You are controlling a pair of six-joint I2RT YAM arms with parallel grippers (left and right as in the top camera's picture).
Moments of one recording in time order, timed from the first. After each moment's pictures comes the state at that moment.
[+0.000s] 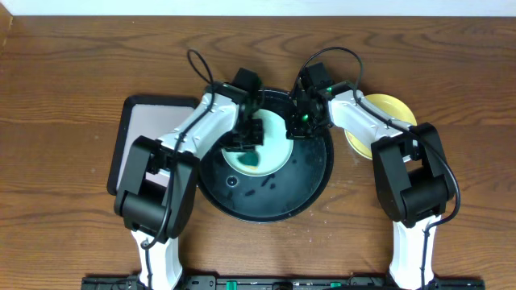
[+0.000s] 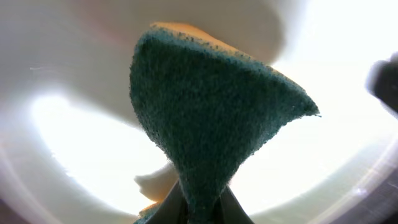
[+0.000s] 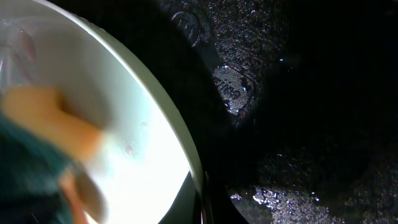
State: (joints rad) left arm -0.41 2.01 1.41 -0.92 0.21 -0.41; right arm 0.40 2.15 1.47 -0.69 -0.40 0.33
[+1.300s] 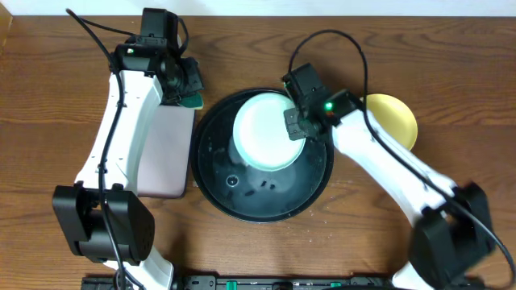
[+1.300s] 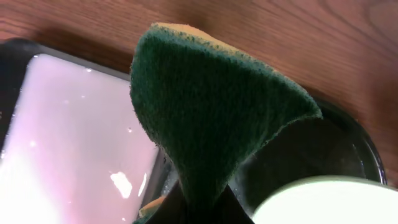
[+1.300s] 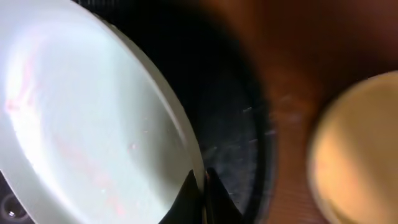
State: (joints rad) left arm -0.08 1.80 1.67 -1.03 0.05 -0.38; right arm 0.59 1.76 1.42 -0.80 0.20 0.30
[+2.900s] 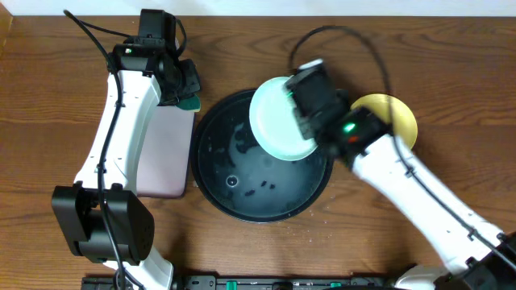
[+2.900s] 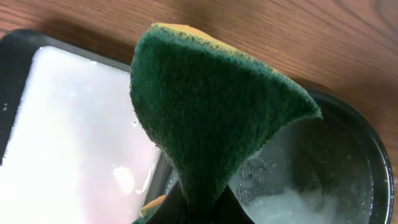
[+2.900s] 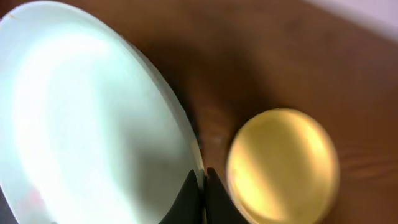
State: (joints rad) left arm -0.08 1.80 1.67 -1.05 0.04 -0.38; right arm 0.58 1.58 1.42 -0.83 0.33 0.19
